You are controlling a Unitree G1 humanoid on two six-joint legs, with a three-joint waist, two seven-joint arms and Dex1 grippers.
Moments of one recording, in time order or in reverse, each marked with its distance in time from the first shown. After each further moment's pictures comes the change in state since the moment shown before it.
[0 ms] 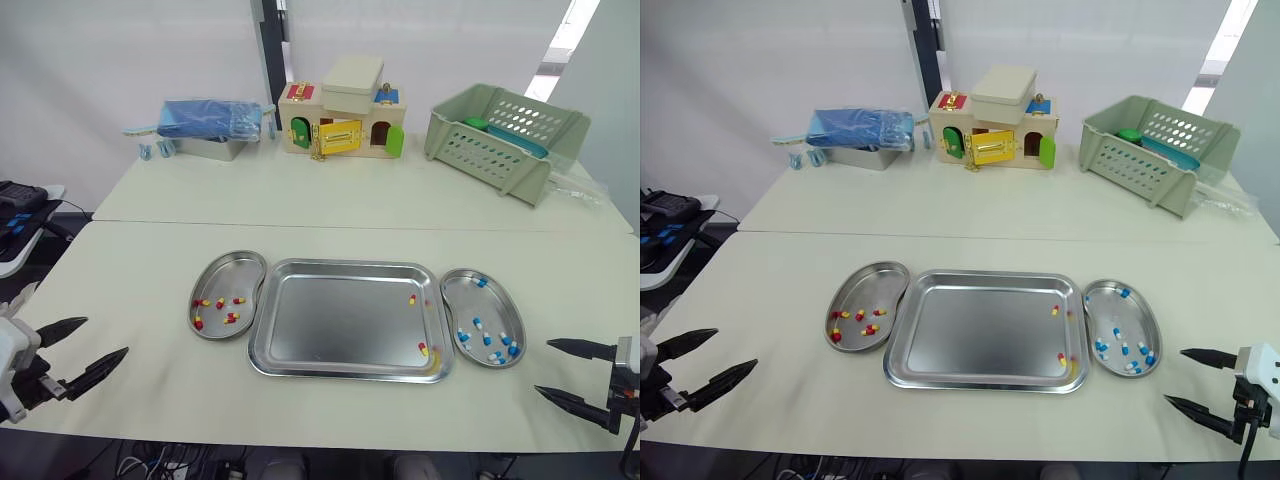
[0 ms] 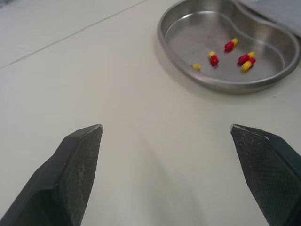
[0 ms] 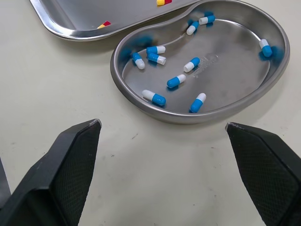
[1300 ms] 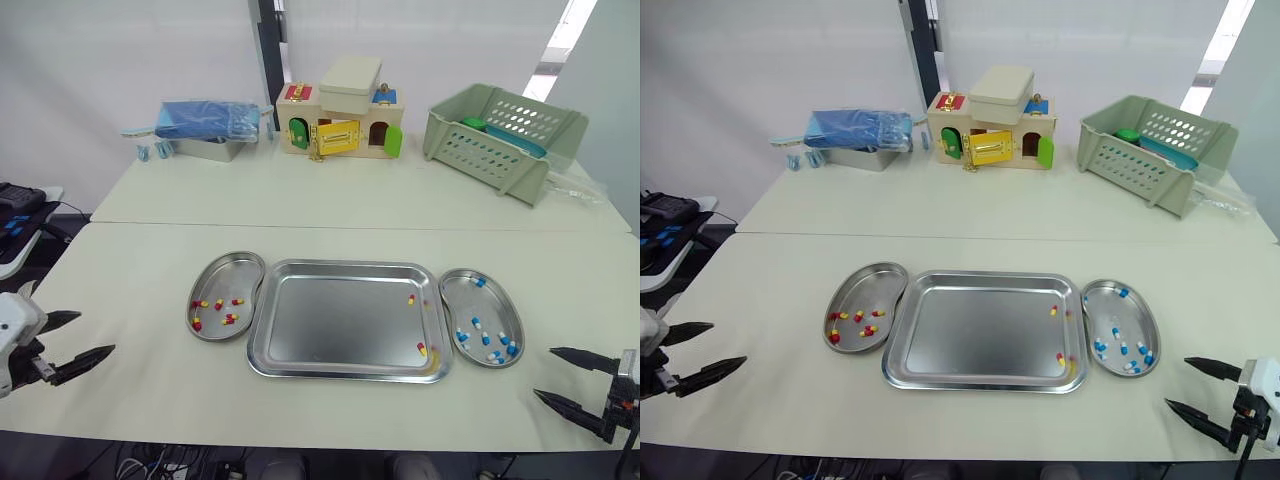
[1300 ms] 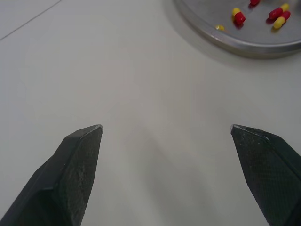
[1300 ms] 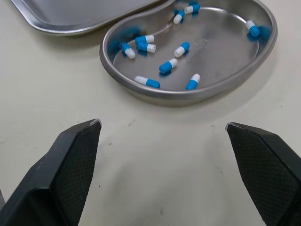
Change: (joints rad) left arm -0.217 0.107 -0.090 0.141 0.172 0.061 -0.143; right arm 0.056 0.098 0.004 0.047 0.044 -0.101 -0.046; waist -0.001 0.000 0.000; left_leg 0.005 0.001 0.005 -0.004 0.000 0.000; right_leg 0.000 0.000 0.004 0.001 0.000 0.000
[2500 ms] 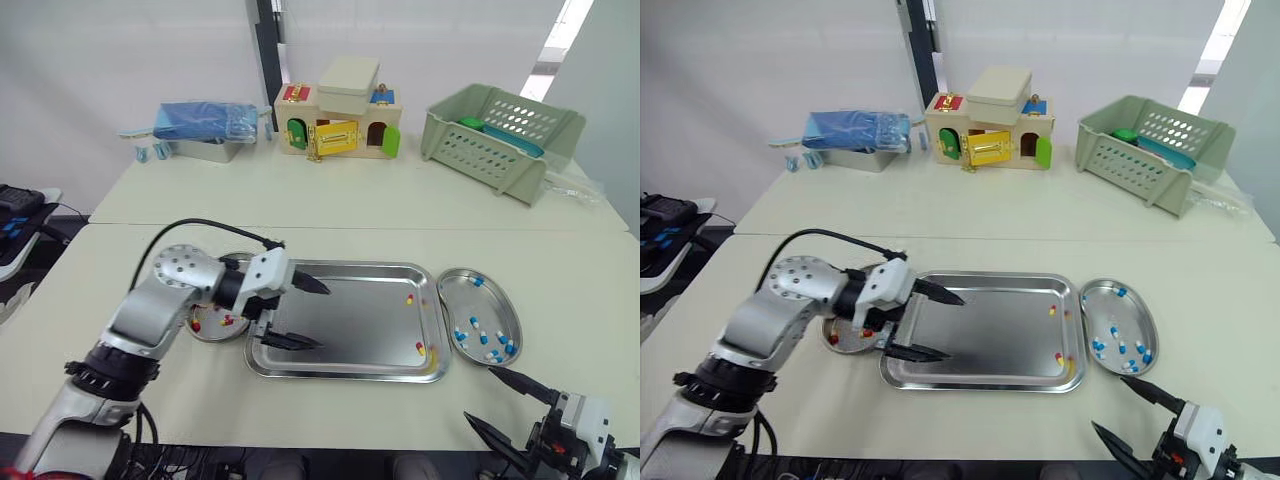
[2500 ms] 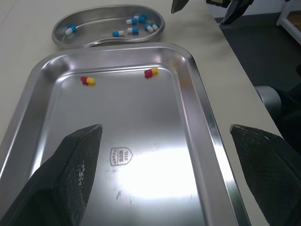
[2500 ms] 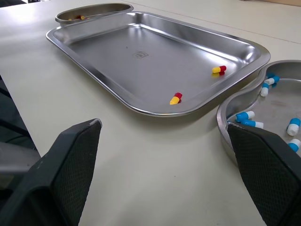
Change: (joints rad) left arm -0.773 -0.351 -0.847 -0.363 0.017 0.237 -0.241; right arm 0.232 0.286 0.225 -0.398 -0.010 -0.101 -0.248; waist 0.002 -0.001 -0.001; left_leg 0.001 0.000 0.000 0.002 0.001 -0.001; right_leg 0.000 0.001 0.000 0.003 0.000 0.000
